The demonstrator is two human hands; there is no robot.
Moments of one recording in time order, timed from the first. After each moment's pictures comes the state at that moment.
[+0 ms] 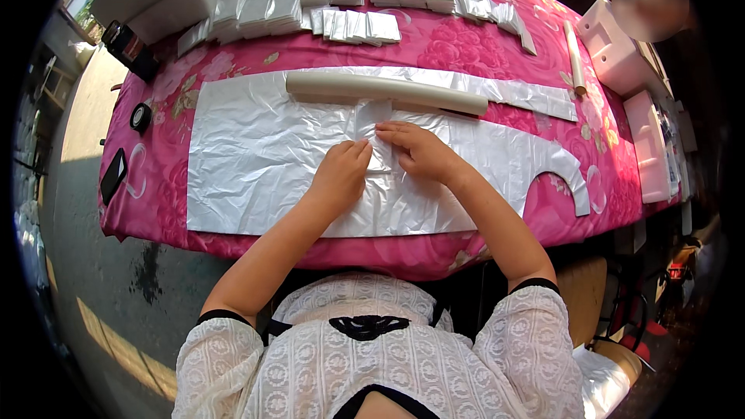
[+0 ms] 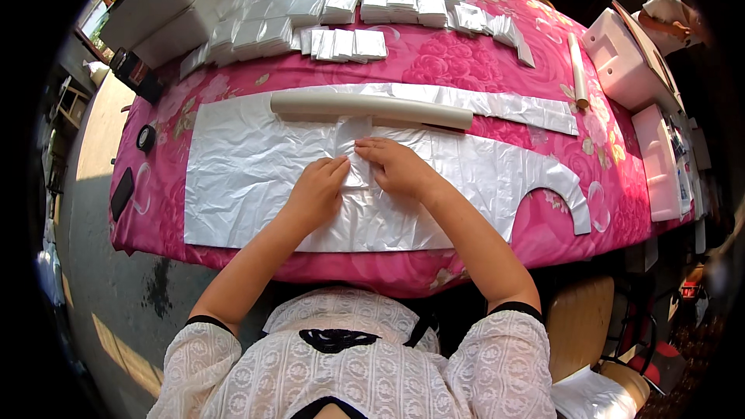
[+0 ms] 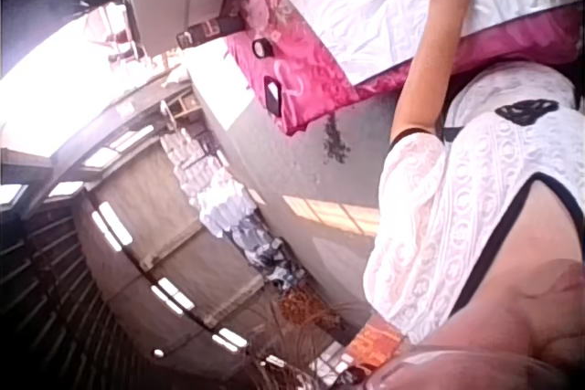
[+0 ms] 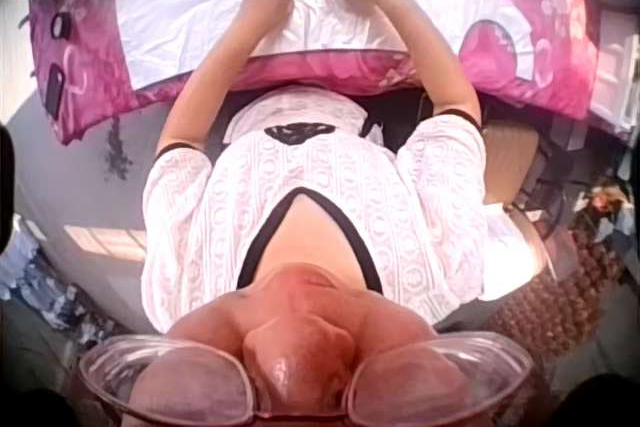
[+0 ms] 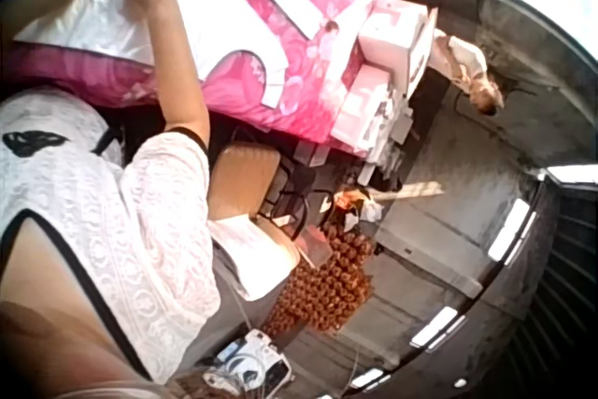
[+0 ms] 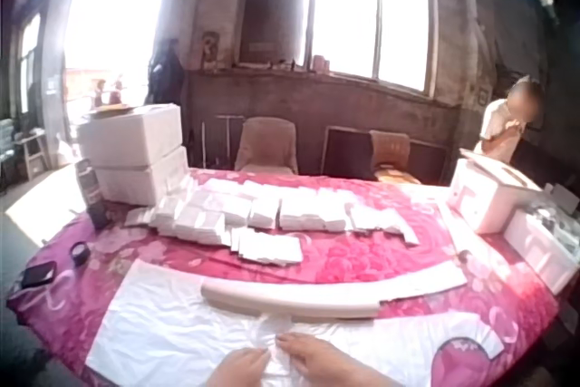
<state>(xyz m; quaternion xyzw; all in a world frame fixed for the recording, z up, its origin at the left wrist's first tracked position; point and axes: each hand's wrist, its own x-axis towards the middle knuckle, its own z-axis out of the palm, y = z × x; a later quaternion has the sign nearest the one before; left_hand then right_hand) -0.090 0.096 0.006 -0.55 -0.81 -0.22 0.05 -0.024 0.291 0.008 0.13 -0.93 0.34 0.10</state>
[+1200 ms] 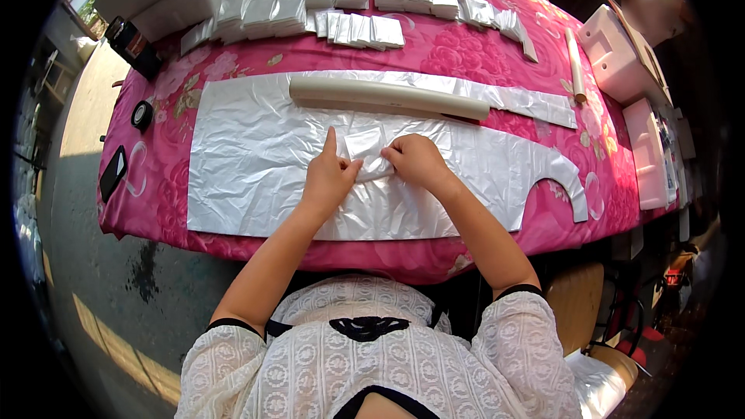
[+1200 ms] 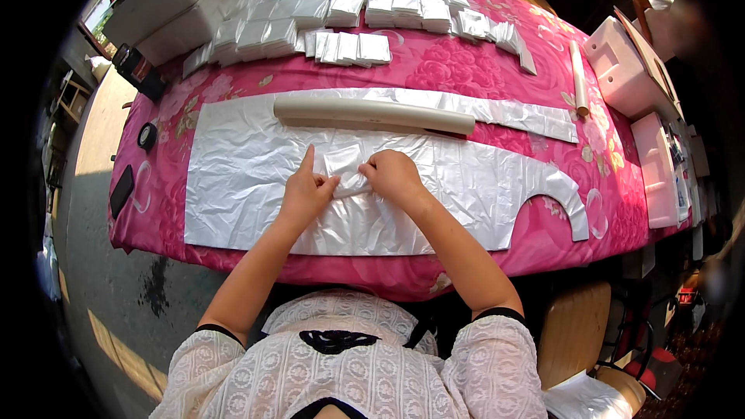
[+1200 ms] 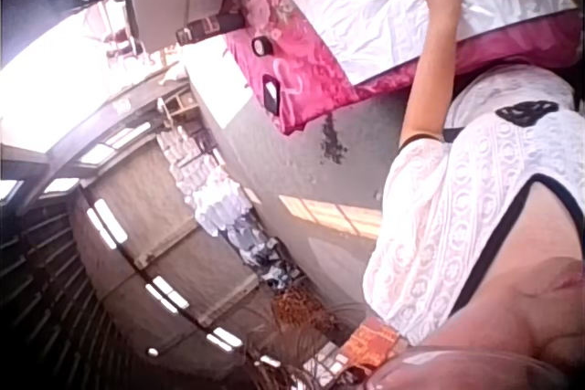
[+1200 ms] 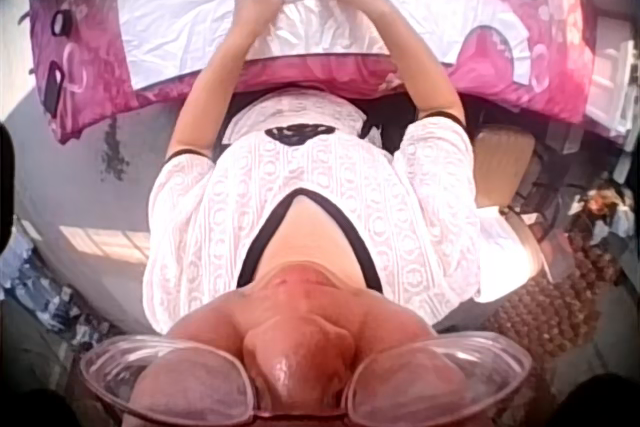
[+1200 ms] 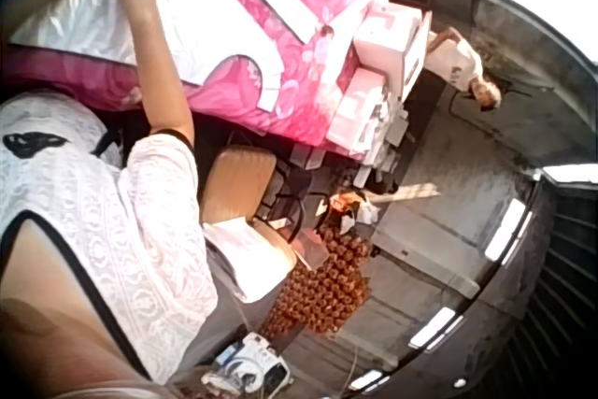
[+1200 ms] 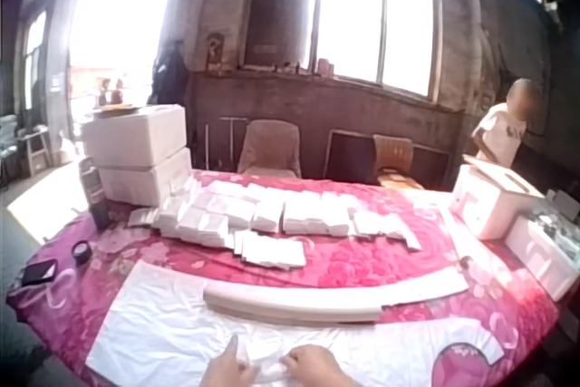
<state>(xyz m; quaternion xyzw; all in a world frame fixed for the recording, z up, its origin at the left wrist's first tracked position) -0.089 0.091 0.015 -0.22 -0.85 -0.45 -0.16 -0.030 0.260 0.028 -0.18 -0.91 0.37 -0.05</state>
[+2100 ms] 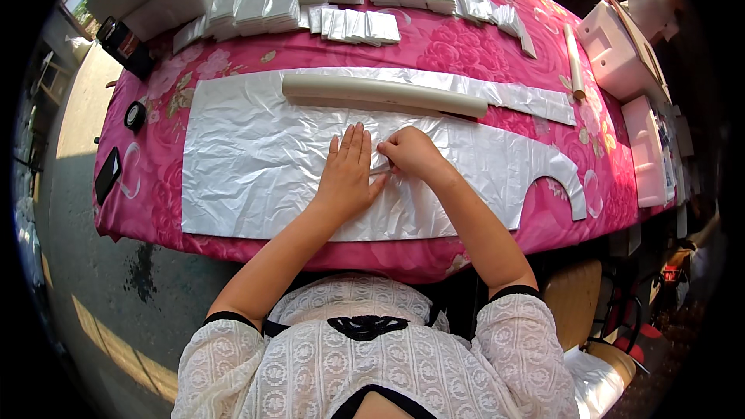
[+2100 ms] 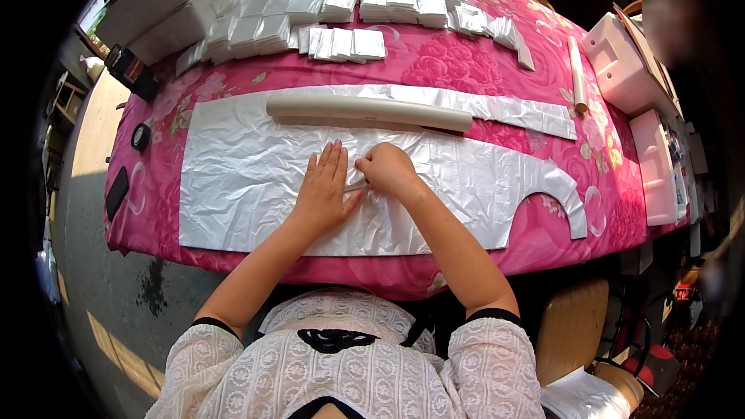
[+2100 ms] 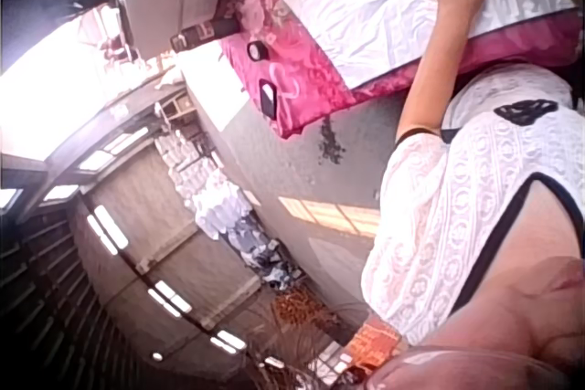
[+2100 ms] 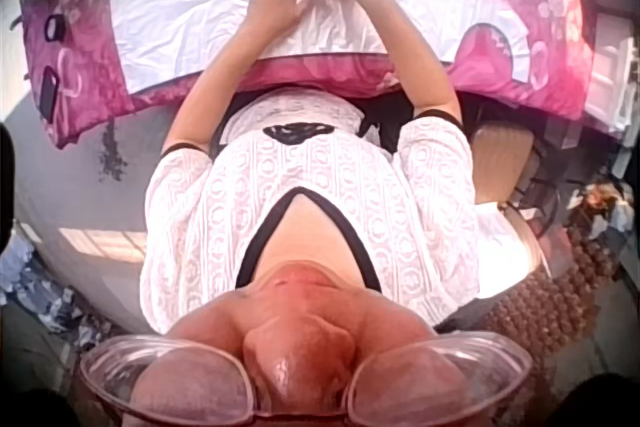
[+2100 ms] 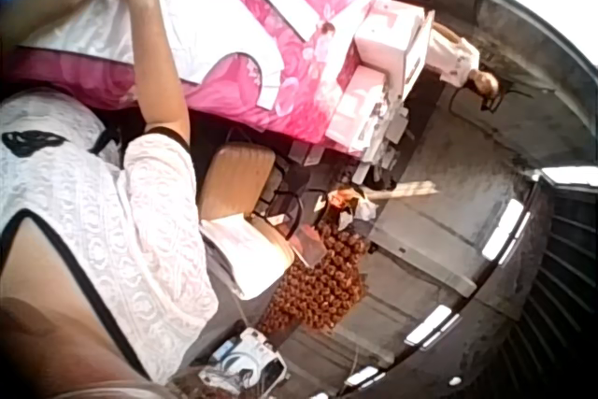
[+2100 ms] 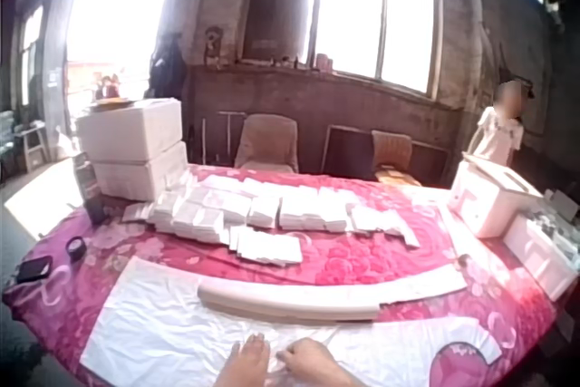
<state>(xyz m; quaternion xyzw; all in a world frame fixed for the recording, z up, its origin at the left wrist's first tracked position) -0.077 0.109 -0.007 -0.47 -0.86 -0.17 0.03 -0.042 0.269 0.030 -0.21 -0.87 0.43 -0.14</state>
